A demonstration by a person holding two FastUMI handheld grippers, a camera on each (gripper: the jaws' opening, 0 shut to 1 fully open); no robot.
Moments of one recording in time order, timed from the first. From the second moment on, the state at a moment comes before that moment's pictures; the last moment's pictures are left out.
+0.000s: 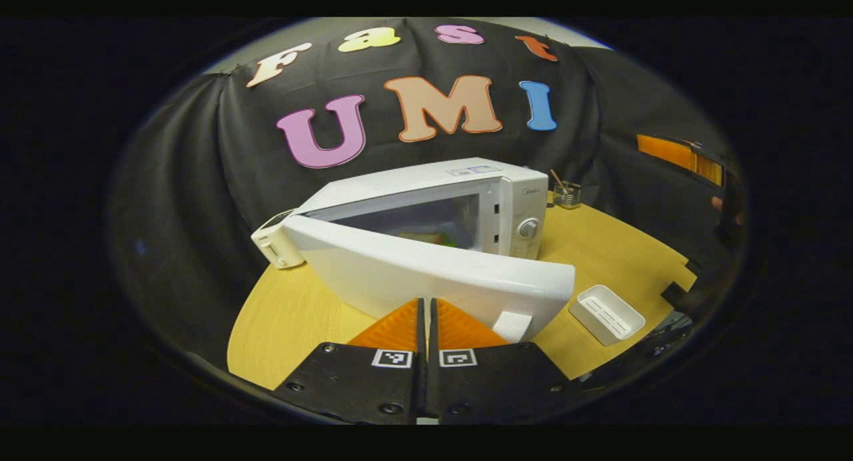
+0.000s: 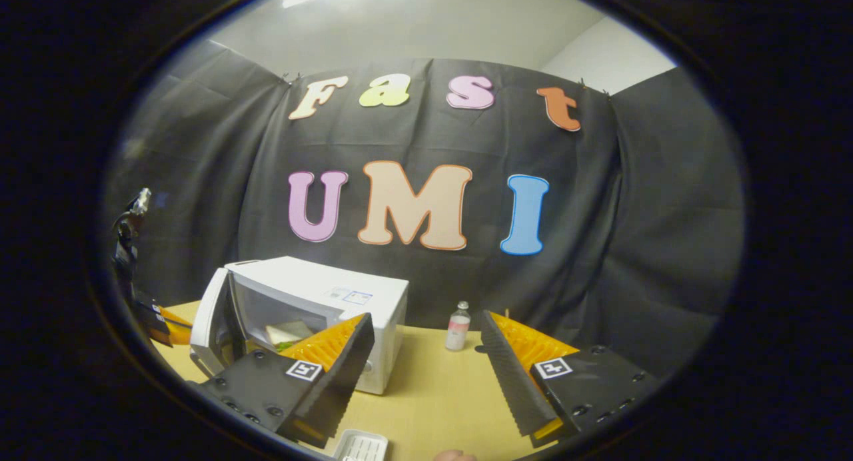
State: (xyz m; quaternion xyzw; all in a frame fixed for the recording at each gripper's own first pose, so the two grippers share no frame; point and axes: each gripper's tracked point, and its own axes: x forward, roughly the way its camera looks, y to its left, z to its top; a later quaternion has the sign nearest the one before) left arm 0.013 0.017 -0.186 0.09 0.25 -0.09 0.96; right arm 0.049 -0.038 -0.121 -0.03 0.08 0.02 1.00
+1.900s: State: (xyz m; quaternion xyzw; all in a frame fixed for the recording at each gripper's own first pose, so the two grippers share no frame) left arm 0.152 -0.051 -0.163 0.06 0.18 -0.13 0.97; right arm 0.040 -0.078 -0.107 -0.02 0.08 -0.03 1.00
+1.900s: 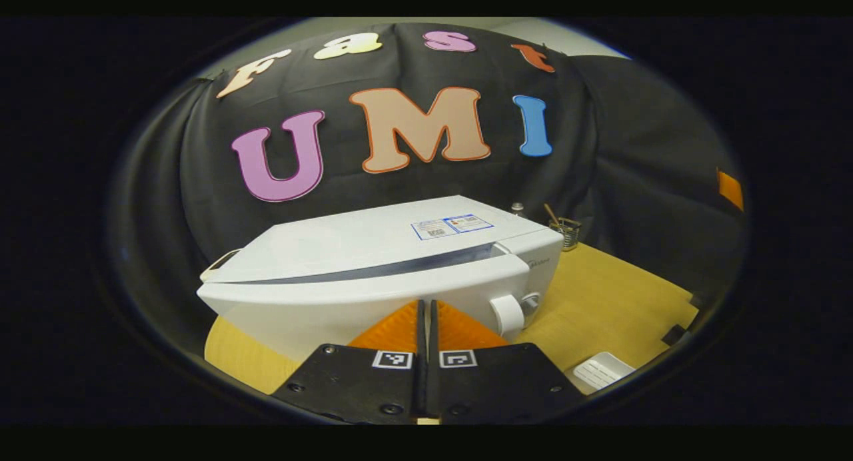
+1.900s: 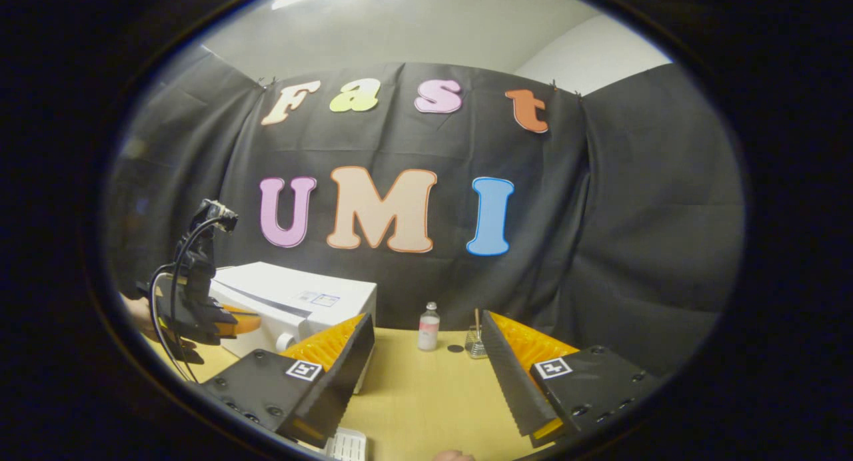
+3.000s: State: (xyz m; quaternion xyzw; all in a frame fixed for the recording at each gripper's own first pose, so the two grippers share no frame) left arm 0.168 -0.086 -0.173 0.06 0.18 -0.18 0.97; right arm 0.048 -0.080 -0.108 -0.02 0.08 -0.02 1.00
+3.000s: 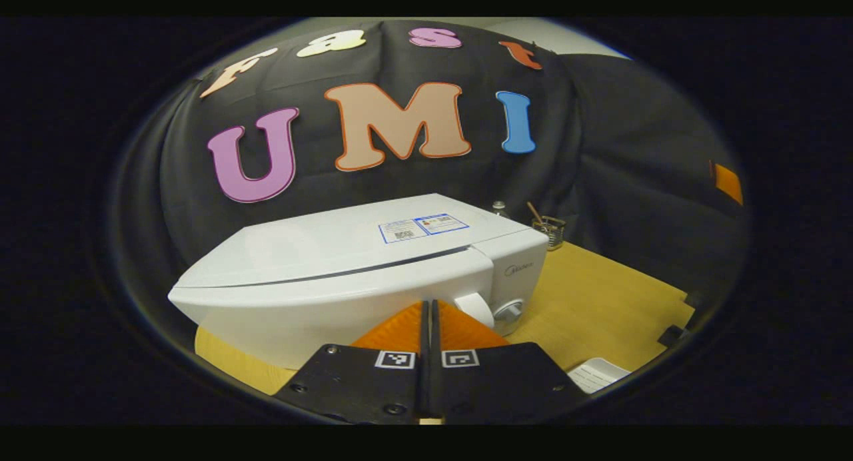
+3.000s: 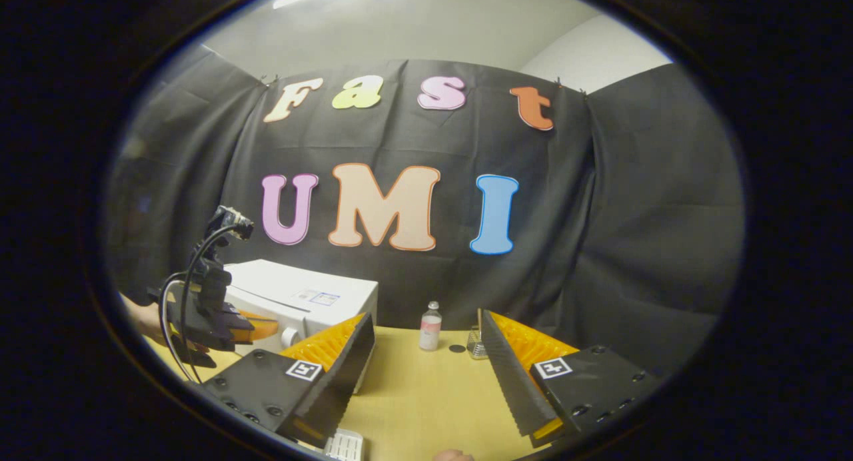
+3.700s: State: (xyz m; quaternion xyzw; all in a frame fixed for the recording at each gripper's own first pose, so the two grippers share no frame) left arm 0.162 -0.081 -0.103 0.01 0.13 -0.14 0.98; right arm 0.041 -0.068 -0.105 -0.03 0.09 0.00 1.00
